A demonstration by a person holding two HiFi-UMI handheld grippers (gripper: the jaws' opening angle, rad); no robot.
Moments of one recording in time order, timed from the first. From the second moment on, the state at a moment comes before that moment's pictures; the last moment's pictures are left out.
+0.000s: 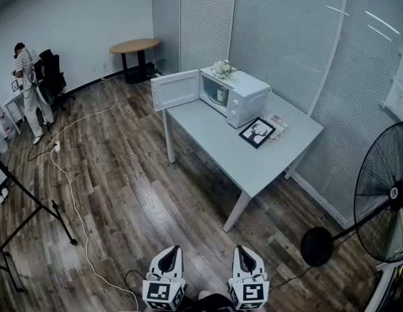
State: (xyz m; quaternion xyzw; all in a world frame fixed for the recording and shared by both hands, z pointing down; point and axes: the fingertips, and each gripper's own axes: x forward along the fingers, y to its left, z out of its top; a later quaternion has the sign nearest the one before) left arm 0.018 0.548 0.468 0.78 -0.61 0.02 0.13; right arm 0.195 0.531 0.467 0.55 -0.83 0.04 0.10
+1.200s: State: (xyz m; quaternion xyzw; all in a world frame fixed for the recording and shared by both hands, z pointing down) left arm -0.055 0.469 0.494 0.80 -0.59 0.03 0.13; right arm 0.124 0.451 0.490 0.57 -0.82 0.05 0.08
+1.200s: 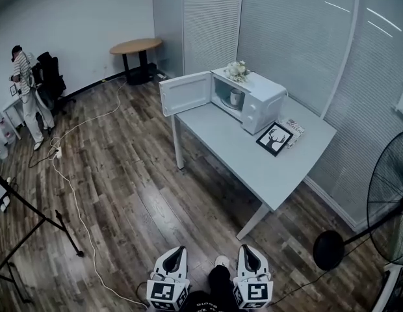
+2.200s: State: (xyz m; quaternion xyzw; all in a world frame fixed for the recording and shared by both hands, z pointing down) left arm 0.025 0.215 0.486 0.77 -0.63 0.03 0.12; right arm 0.195 0.177 0.487 0.53 -0.84 0.06 0.06
